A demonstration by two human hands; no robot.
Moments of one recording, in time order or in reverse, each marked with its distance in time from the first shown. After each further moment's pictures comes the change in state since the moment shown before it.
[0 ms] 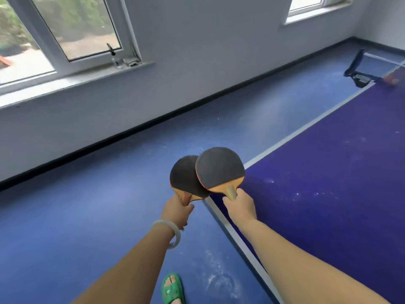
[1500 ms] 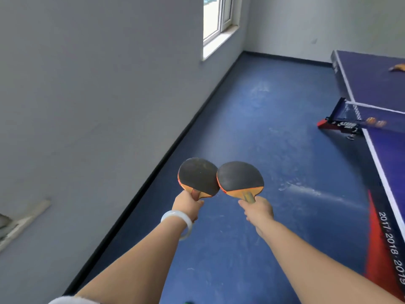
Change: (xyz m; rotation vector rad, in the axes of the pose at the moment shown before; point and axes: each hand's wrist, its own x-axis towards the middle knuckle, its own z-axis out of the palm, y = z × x) left_hand 0.781 0.525 -0.152 0.230 -0.417 0.336; right_hand 0.735 -0.370 -0.081 0.431 0.557 0.474
